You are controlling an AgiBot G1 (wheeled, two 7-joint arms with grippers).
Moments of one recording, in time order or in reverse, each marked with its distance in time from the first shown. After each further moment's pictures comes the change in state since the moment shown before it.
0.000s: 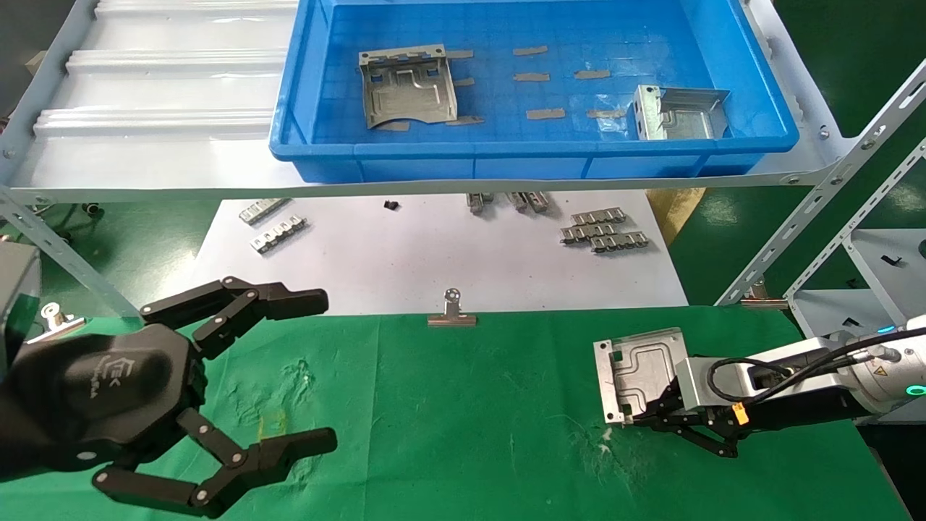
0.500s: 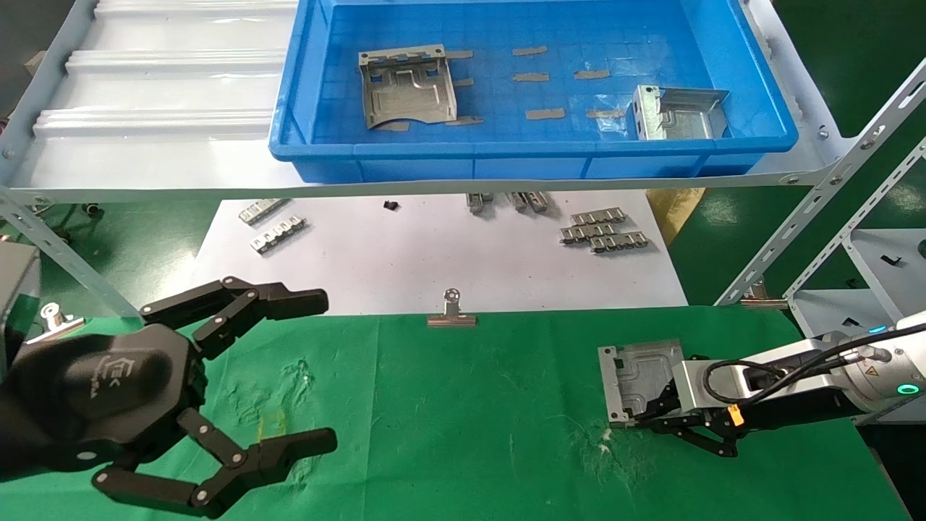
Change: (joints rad) left arm 0.000 0.000 0.000 0.000 0.000 0.000 0.000; right arm 0.007 -0.077 -0.009 -0.166 -0.018 -0.017 -0.118
